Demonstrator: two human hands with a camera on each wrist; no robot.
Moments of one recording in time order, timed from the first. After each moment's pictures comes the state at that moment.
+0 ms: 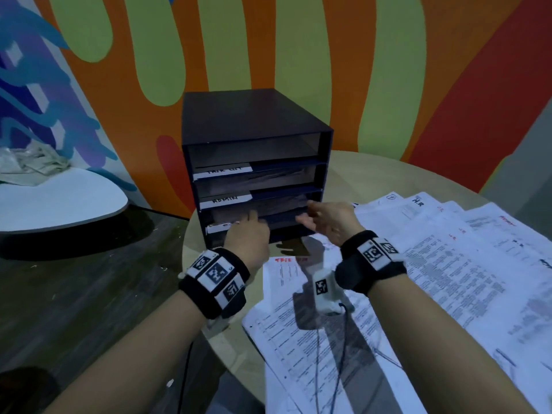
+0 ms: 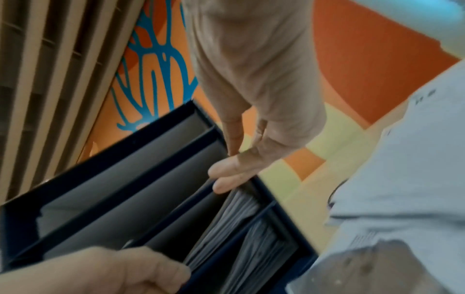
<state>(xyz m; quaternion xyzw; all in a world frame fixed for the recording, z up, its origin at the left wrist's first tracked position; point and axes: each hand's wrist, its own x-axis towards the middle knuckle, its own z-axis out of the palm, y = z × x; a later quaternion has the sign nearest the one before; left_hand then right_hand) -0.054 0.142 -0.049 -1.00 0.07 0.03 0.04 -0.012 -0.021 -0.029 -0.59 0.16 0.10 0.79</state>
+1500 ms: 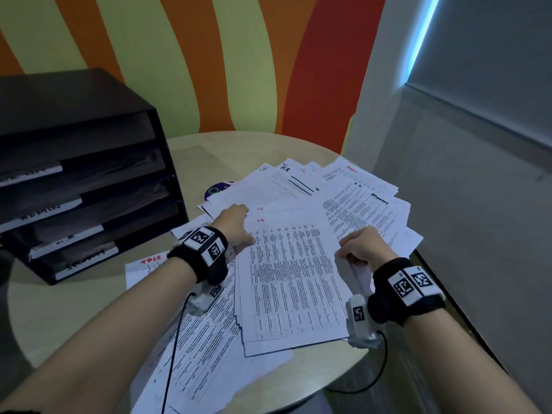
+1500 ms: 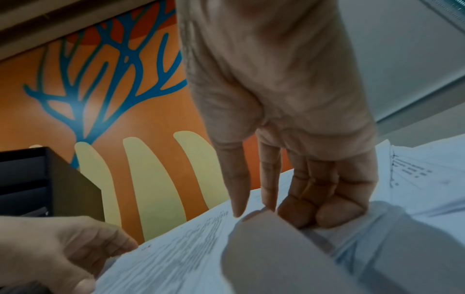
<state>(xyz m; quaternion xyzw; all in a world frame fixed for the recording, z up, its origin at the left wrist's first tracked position) -0.006 -0.060 -0.090 -0.96 0.20 0.14 -0.17 -0.143 -0.313 -0.095 -0.80 0.35 0.03 0.48</state>
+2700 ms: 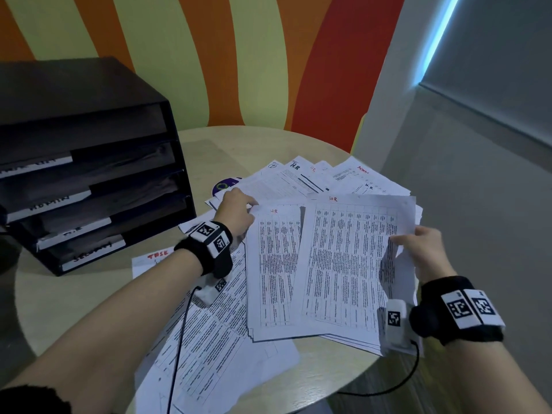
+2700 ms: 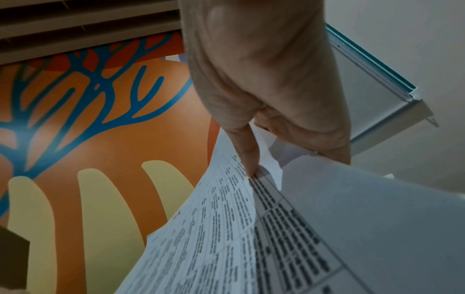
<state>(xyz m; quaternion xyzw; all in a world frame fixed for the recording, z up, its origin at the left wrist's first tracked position) 0.026 -0.056 -0.110 -0.94 0.21 -0.02 -0.27 -0.166 -0.366 -0.087 -0.72 0.37 -0.18 0.55</state>
